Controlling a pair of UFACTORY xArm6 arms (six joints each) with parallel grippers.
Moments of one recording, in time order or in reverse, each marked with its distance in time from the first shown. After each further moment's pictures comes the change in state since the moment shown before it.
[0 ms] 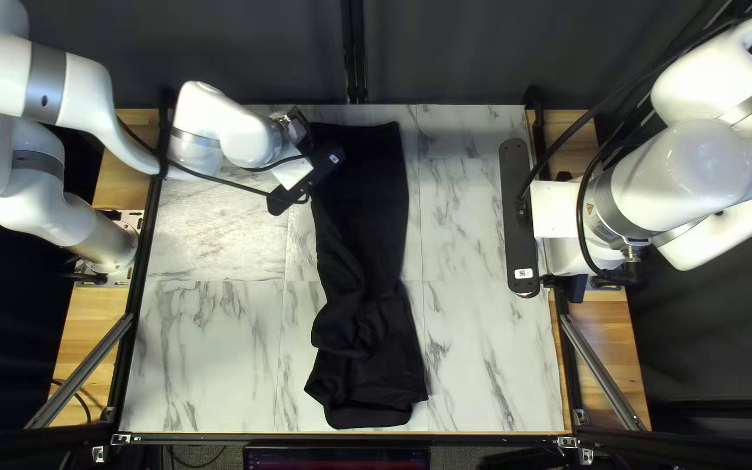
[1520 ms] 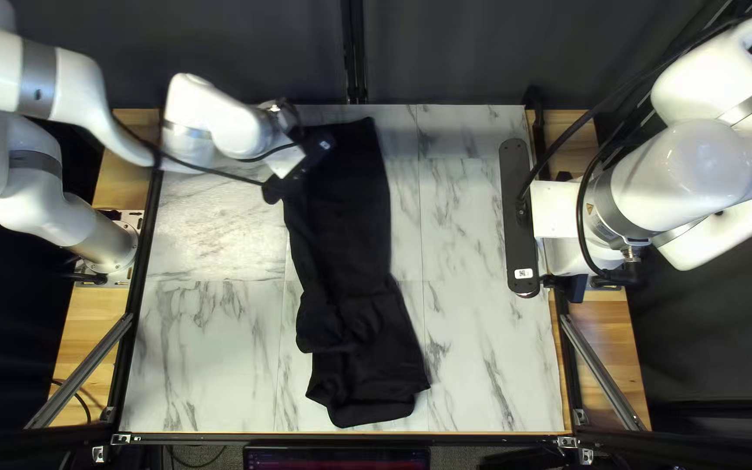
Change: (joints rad) left arm 0.066 0.222 -0.214 -0.009 -0.045 0.048; right arm 0.000 0.000 0.000 0.000 0.000 0.000
